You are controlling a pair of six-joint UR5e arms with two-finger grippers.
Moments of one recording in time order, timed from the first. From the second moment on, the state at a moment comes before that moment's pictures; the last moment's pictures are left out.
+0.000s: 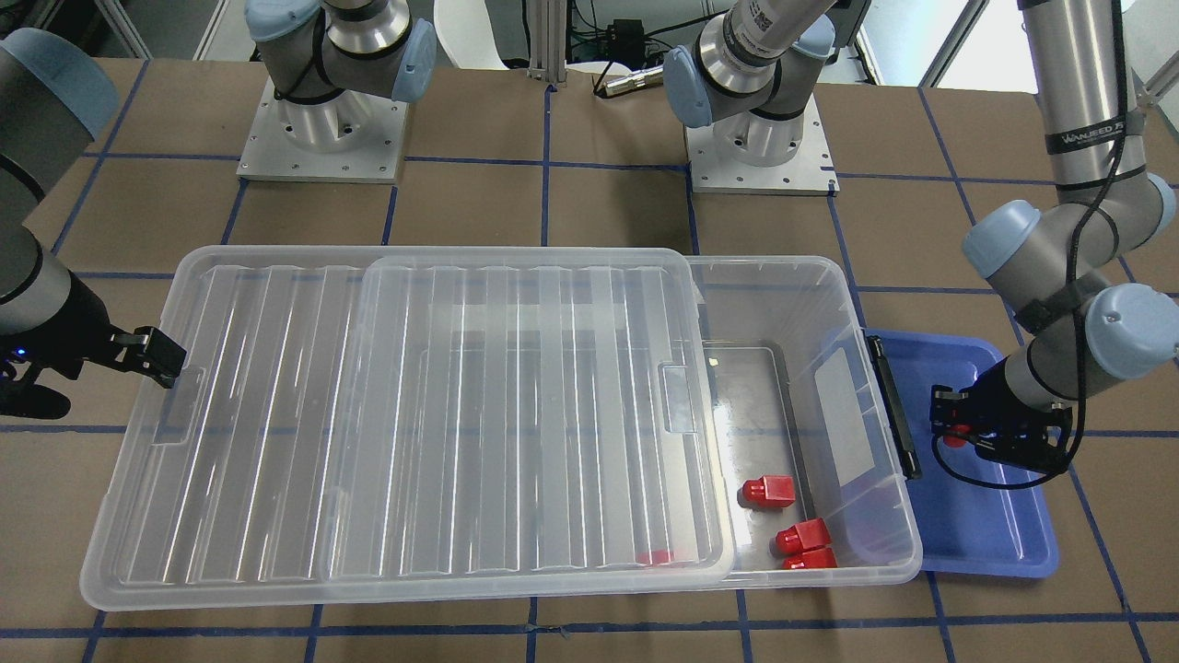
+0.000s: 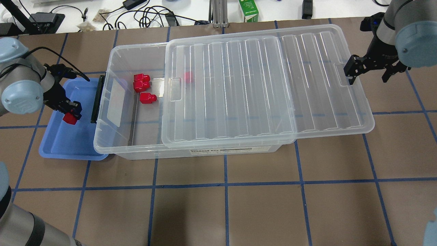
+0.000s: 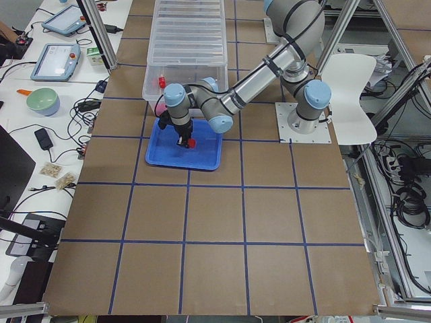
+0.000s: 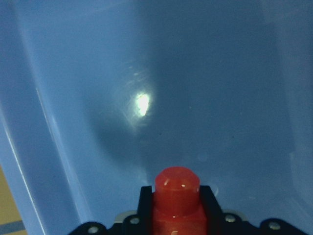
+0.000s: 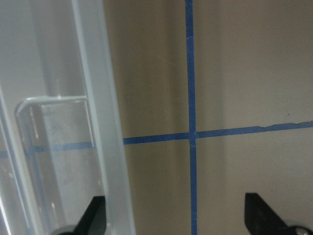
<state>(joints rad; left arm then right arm) -1.10 -1.96 -1.76 -1.04 1.65 0.73 1.30 -1.34 1.66 -1.86 -1.72 -0.23</state>
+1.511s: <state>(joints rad) -1.49 -1.77 -1.64 -1.33 1.64 0.25 1.28 -1.38 1.66 -1.85 -1.71 -0.28</state>
